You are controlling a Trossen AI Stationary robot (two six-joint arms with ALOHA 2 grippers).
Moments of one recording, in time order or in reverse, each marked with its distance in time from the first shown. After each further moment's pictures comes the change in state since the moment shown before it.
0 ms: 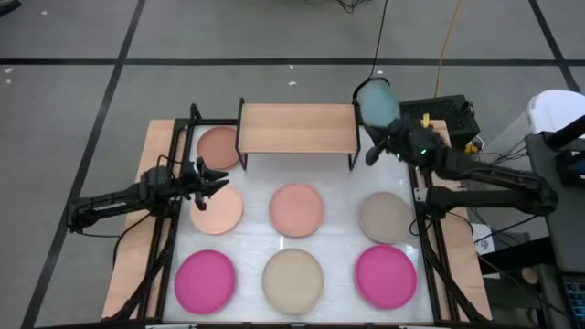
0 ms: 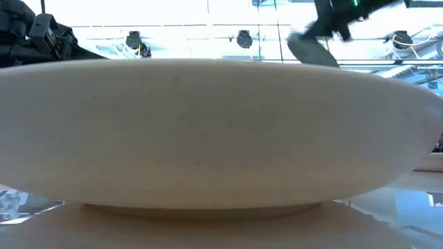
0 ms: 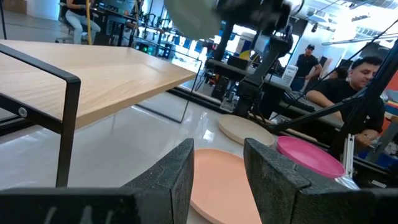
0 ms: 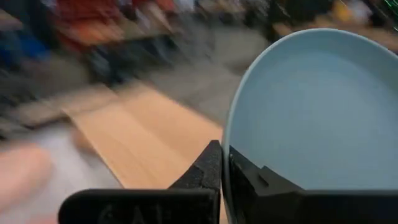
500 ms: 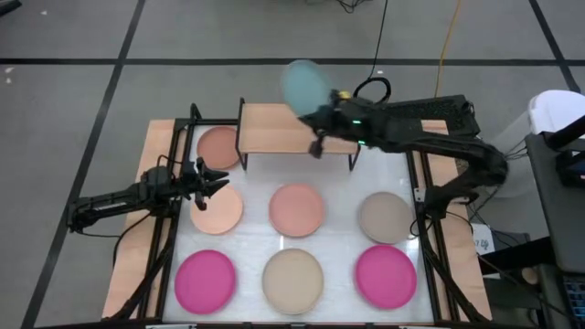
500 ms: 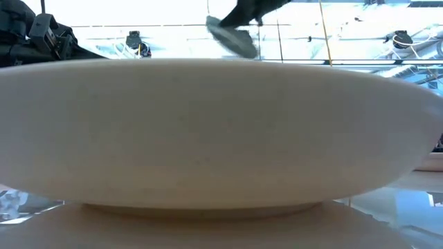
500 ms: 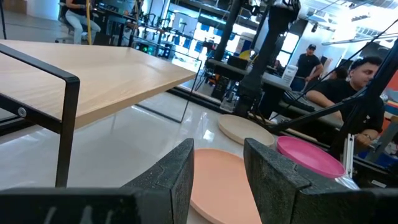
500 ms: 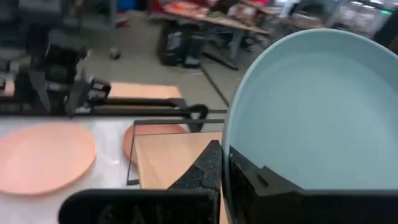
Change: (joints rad) left arm 0.000 0.000 0.000 0.000 0.000 0.000; right arm 0.029 0.701 0.617 -0.002 -0.286 -0.334
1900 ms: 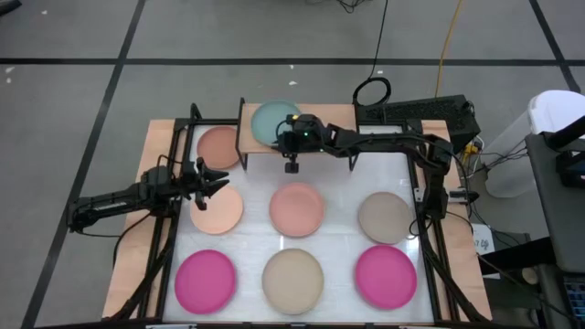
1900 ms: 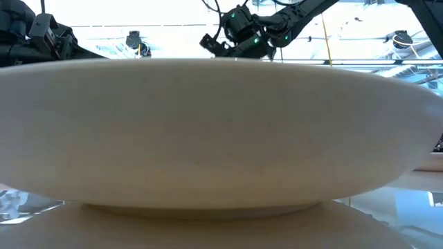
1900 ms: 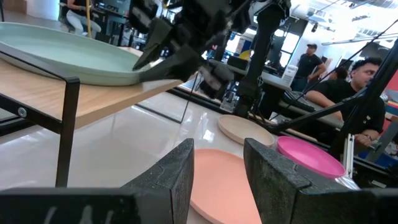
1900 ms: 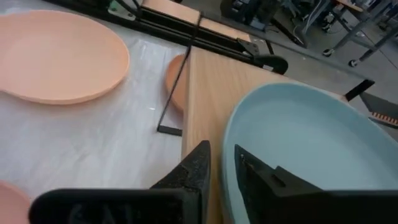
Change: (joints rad) left arm 0.000 0.000 0.000 0.000 0.000 0.000; right arm -0.048 0.382 0.021 0.155 -0.215 -0.195
